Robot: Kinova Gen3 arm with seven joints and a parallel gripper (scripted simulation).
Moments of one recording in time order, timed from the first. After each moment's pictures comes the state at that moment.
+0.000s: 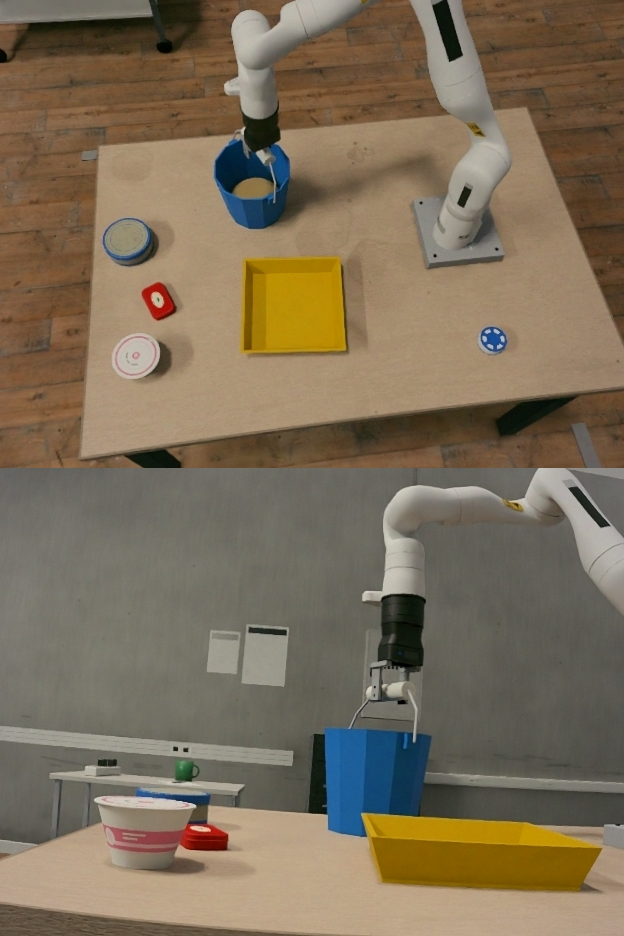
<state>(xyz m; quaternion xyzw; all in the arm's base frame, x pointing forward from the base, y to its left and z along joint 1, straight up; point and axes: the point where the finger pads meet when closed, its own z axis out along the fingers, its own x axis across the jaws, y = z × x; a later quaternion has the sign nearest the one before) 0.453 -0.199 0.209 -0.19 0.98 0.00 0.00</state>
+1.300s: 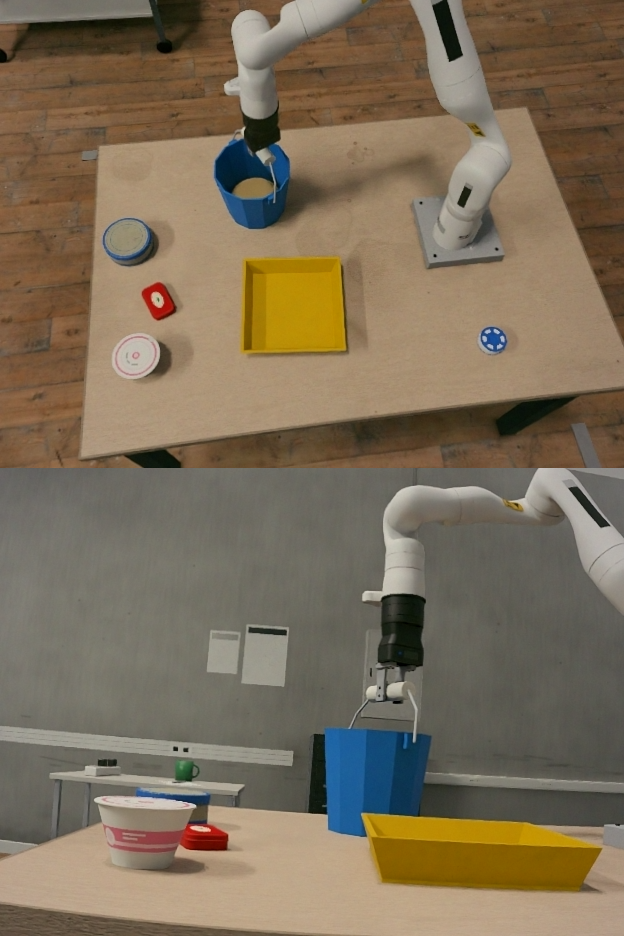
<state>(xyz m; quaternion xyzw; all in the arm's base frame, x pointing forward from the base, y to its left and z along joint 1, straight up) 0.453 -0.199 0.209 -0.19 0.98 0.00 0.00</state>
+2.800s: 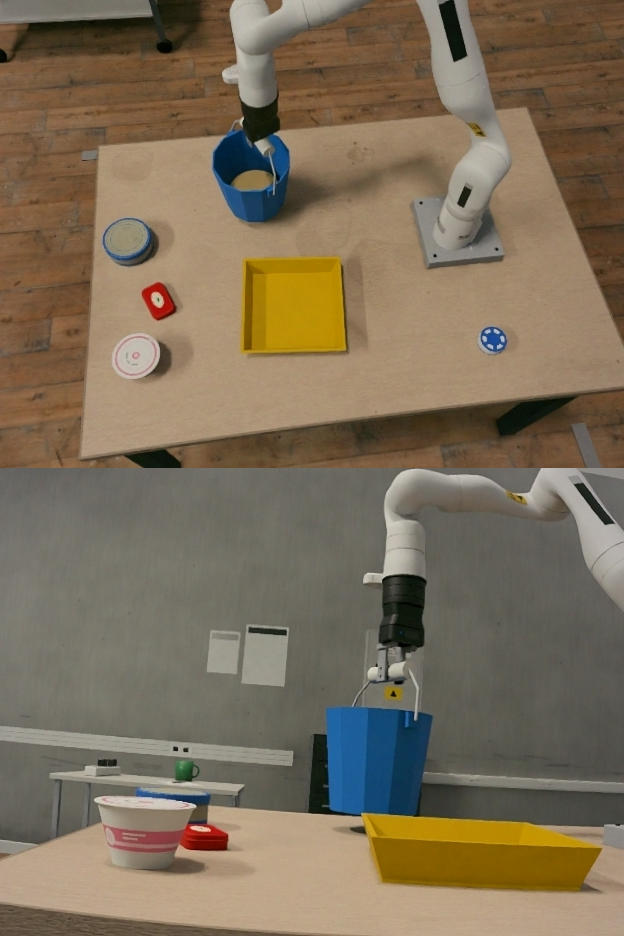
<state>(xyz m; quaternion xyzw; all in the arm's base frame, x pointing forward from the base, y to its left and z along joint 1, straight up) 0.453 -0.199 0.244 -0.19 0.98 0.00 0.00</state>
